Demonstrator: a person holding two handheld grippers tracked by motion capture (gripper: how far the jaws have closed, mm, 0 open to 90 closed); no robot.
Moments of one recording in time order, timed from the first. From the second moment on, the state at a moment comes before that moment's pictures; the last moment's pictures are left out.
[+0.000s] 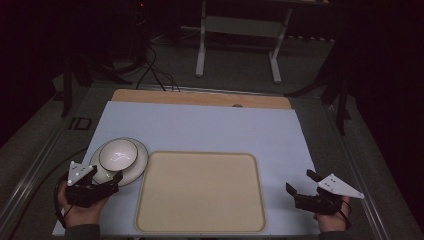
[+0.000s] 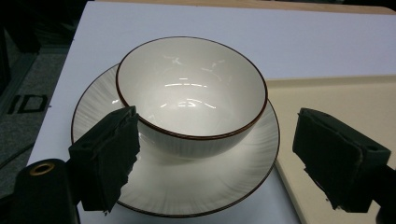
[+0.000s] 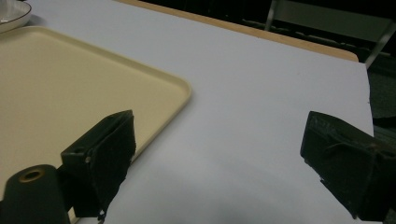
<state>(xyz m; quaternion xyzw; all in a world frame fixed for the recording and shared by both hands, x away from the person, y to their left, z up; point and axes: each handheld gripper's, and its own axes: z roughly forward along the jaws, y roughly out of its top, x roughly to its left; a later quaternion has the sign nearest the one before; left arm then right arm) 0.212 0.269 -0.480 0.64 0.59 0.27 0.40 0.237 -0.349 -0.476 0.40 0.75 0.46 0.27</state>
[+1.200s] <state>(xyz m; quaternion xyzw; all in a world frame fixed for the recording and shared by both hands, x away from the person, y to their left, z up) 0.212 0.275 -0.482 0.63 0.61 0.28 0.40 0.238 -0.350 -0.476 0.41 0.74 0.46 0.28</state>
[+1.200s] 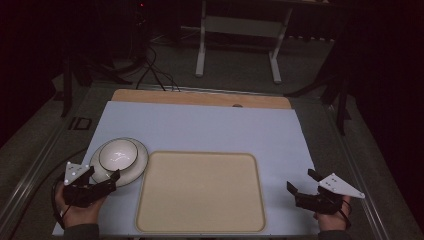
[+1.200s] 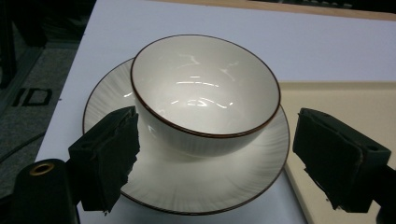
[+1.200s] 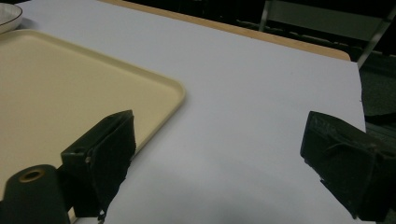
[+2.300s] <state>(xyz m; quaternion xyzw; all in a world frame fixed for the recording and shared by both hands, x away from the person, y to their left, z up) 0.245 0.303 -0.446 0.58 0.64 0.31 0.40 0.236 -0.353 -0.475 0.42 0.73 0.46 0.29</state>
